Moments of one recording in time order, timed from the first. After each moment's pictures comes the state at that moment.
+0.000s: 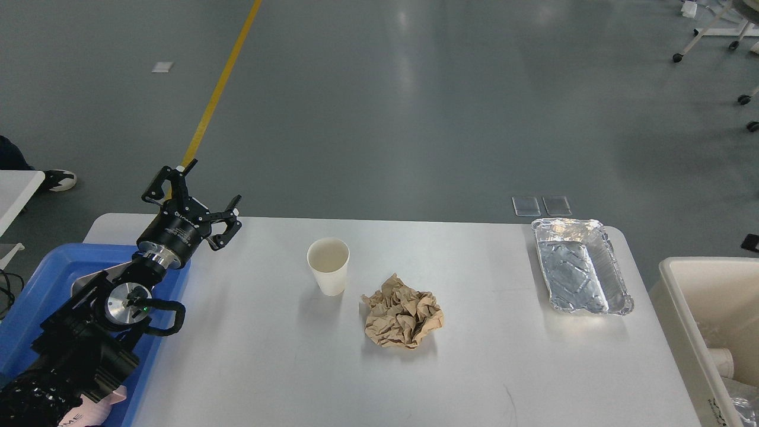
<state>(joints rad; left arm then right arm) -0.60 0.16 -1.05 -0.52 0.12 -0.56 -0.15 0.64 -1.61 0.29 1.63 -0.83 0.18 0.16</state>
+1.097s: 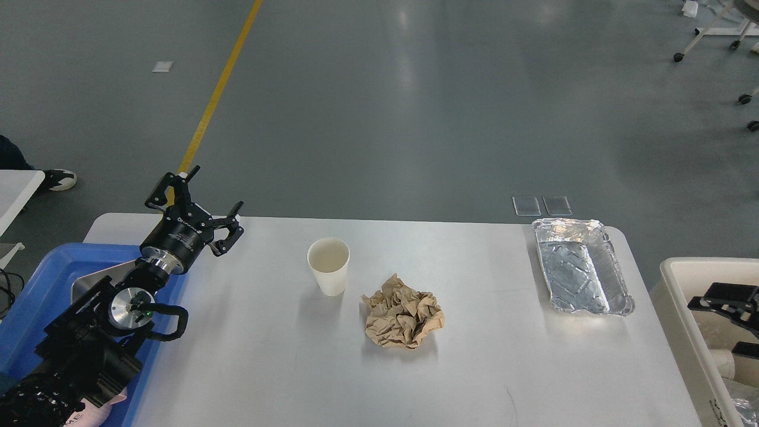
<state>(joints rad) -0.58 0.15 -1.05 -0.52 0.12 -0.55 -0.15 0.63 -1.34 0.22 1.49 -0.54 0.37 -0.08</state>
